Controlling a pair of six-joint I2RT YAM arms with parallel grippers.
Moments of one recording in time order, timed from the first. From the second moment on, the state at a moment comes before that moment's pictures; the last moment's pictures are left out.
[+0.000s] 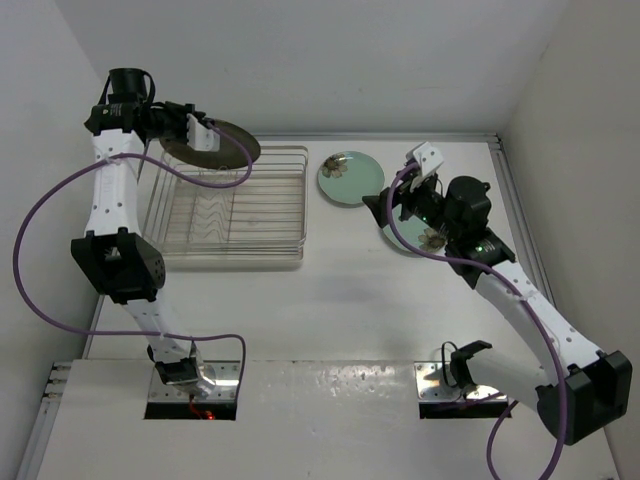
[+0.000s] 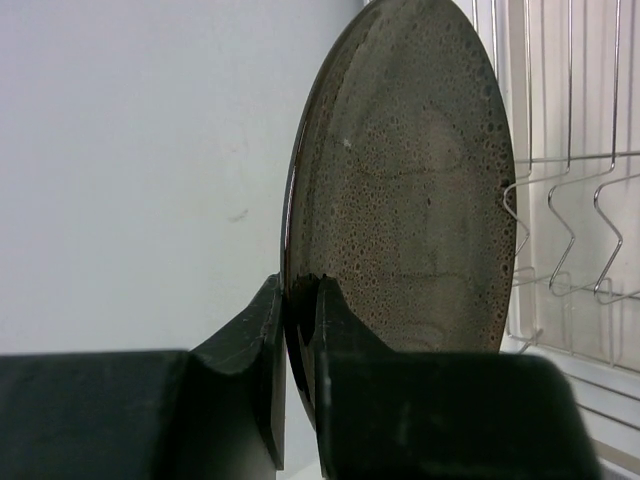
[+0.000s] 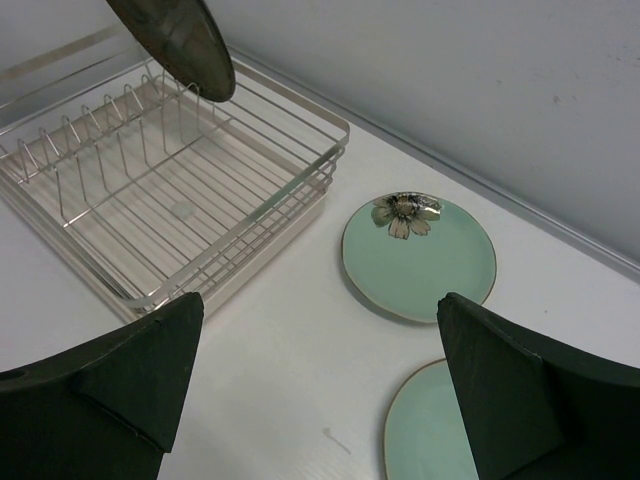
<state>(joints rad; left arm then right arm) 0.16 1.84 2.08 -0.98 0.74 1.84 0.38 1.05 0.84 0.11 -0.28 -0.09</state>
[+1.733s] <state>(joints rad) 0.14 1.93 1.99 -0.33 0.38 0.95 0.10 1.28 0.94 -0.23 0.03 0.52</state>
